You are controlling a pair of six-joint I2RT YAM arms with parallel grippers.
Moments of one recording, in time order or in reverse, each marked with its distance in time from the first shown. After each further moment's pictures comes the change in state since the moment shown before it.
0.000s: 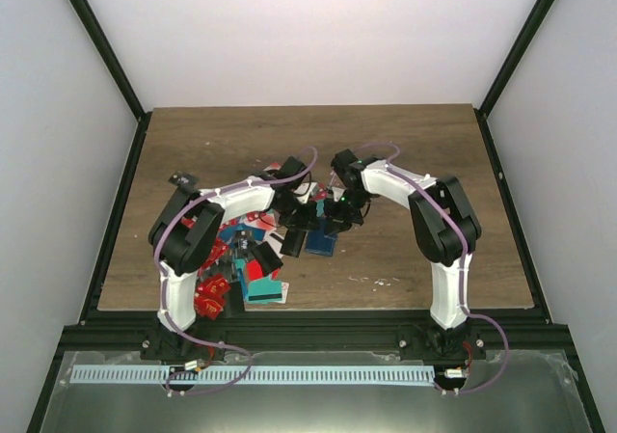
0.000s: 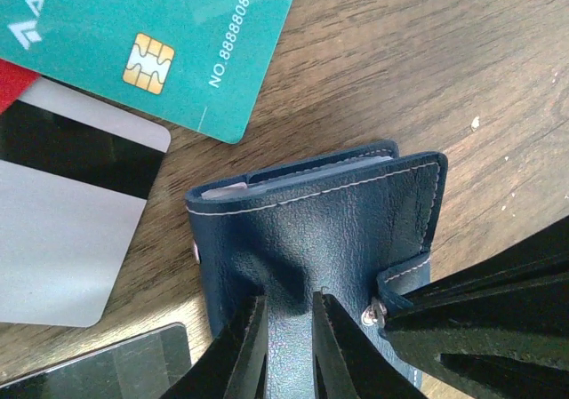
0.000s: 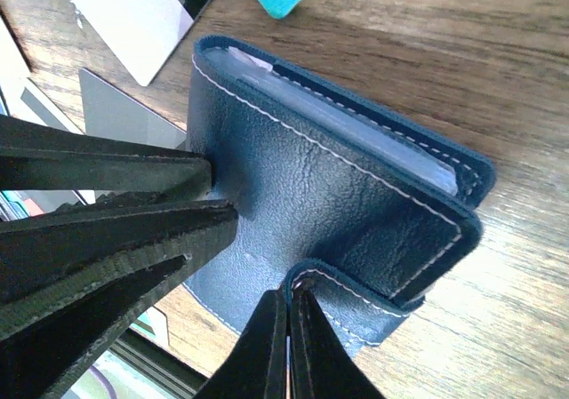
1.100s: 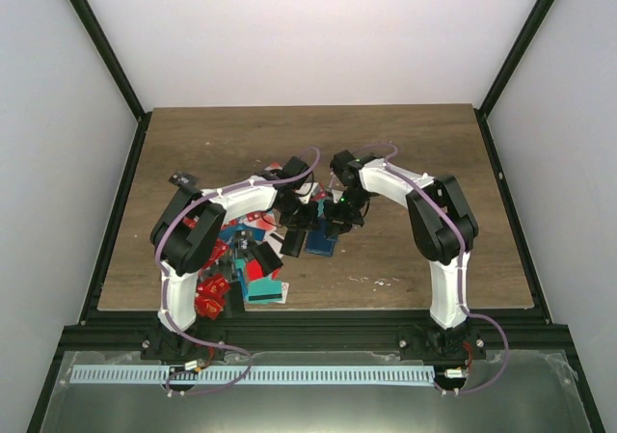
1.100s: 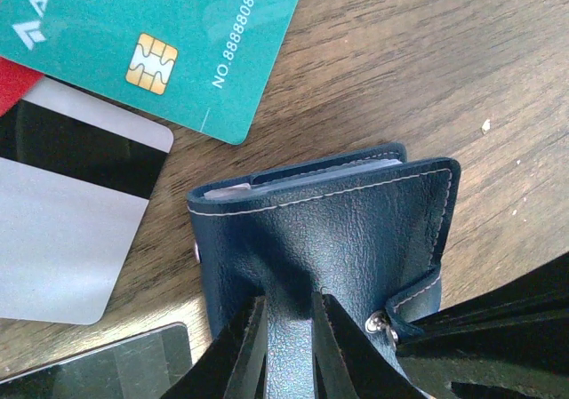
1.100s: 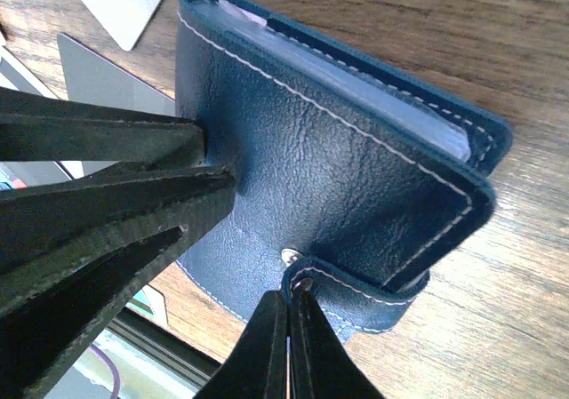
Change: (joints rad) left arm -0.019 0.009 0.025 -0.026 -0.037 -0.008; right arm 0.005 0.012 0.030 -0.069 -0.009 -0.019
